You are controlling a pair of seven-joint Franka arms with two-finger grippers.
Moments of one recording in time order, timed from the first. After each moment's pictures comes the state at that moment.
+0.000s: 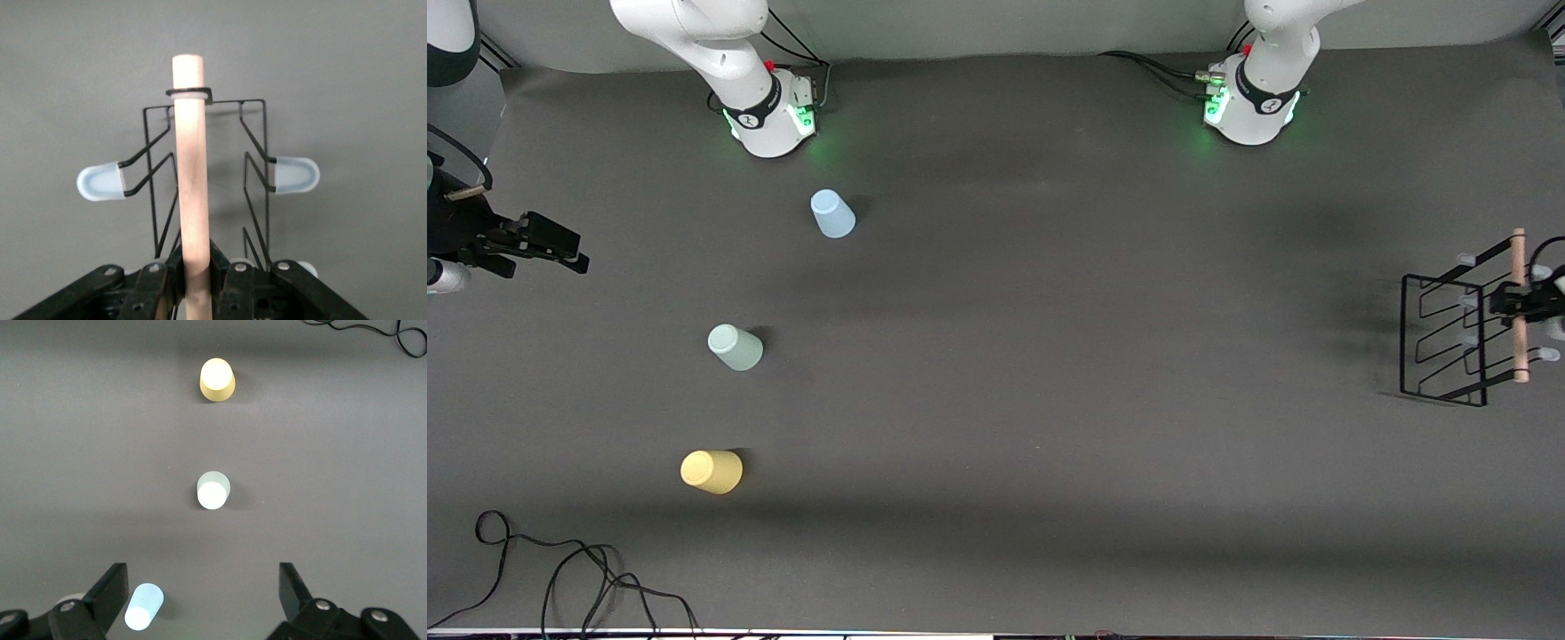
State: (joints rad) left arm 0.41 0.18 0.00 -1.91 0.00 2.08 0.67; right arm -0.04 -0.02 0.01 -1.64 0.01 1.61 -0.05
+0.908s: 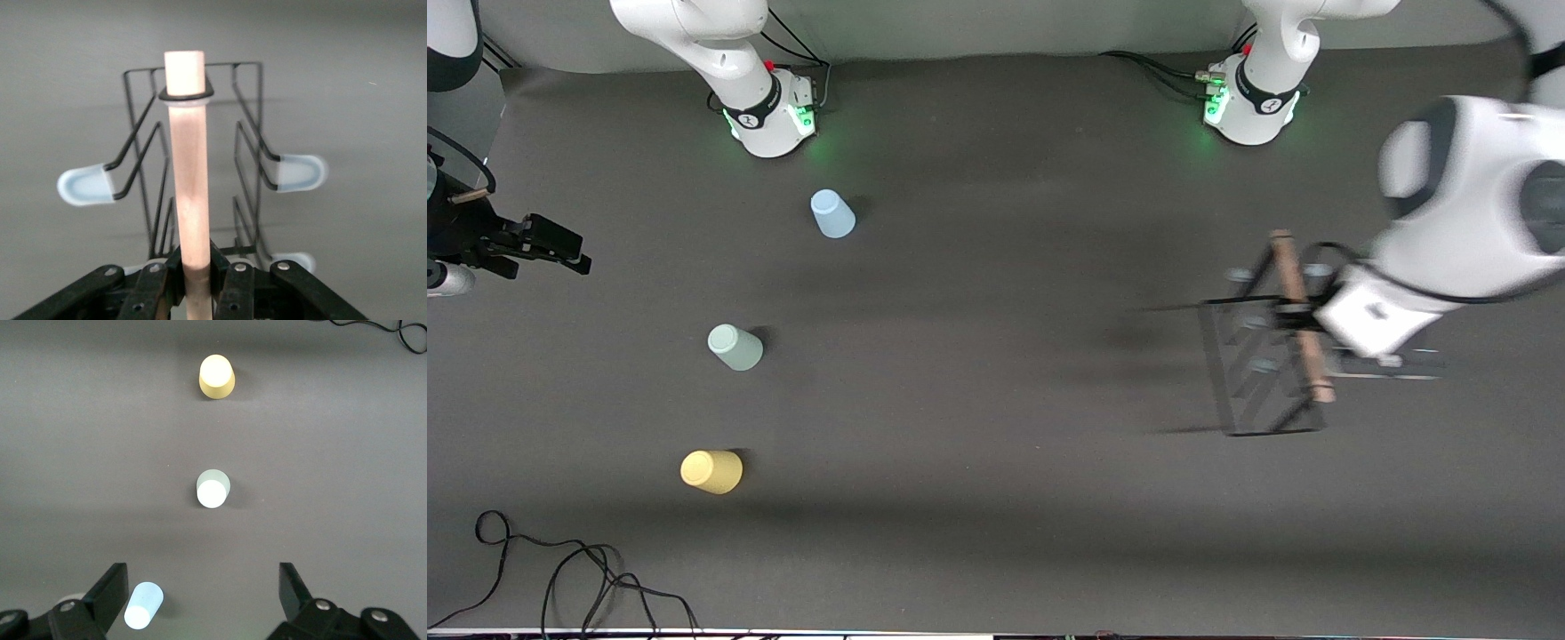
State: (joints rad) left arm -0.23 0.21 -0.05 -1.67 -0.10 1.83 -0.25; right arm -0.04 -0.02 0.00 -1.65 0.01 1.61 -0.05
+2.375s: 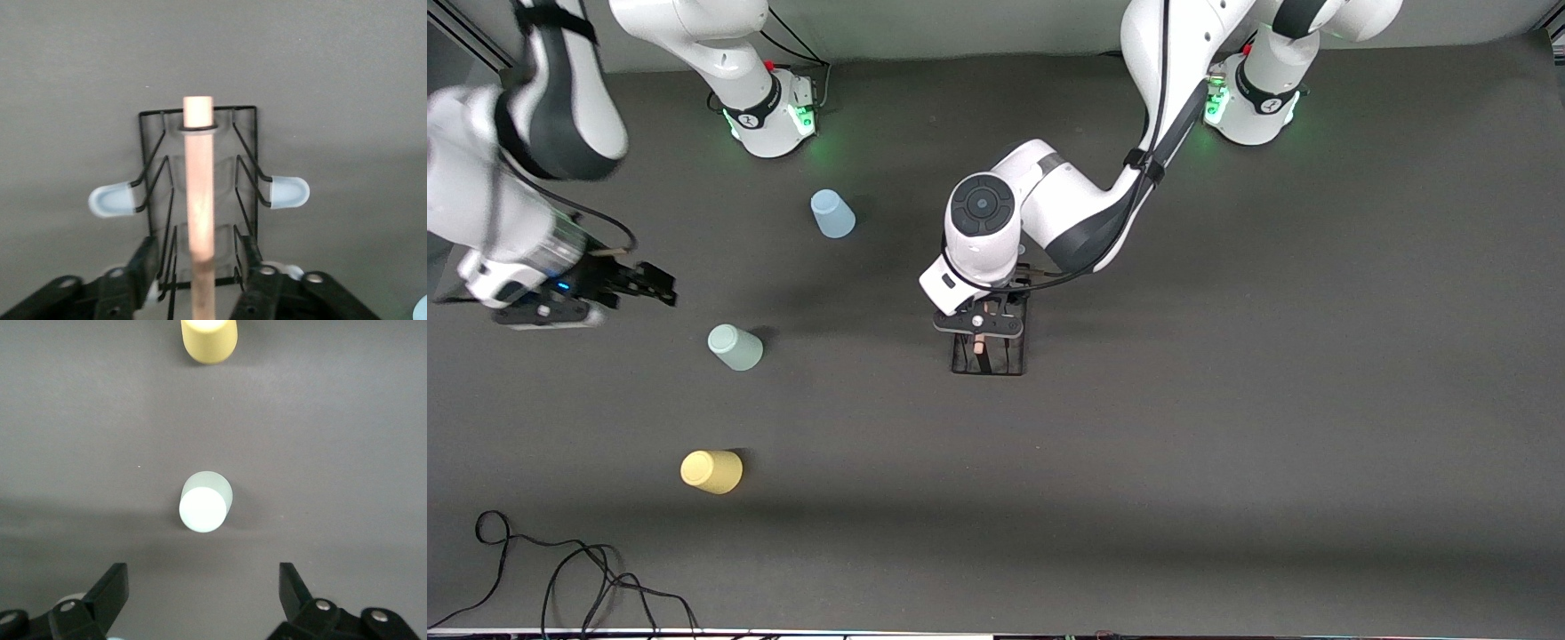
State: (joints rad) left arm -0.78 0.69 -0.04 -1.27 -0.09 1.94 -0.69; right arm 0.01 -0.06 -0.05 -2.25 0.01 2.20 -0.04
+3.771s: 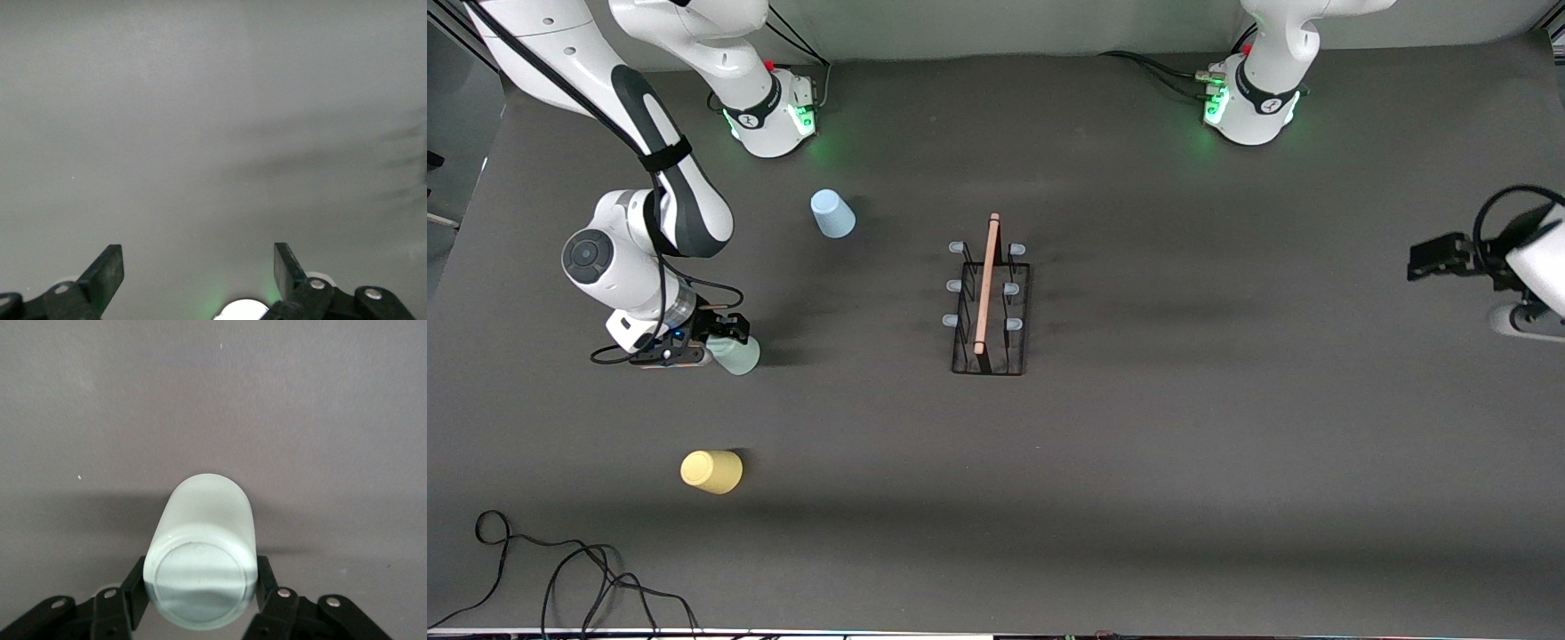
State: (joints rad) left arm 0.01 0.23 -0.01 -1.34 0.03 1.40 0.15; right arm 0.04 0.24 -0.05 -2.35 0.02 2.61 -0.04
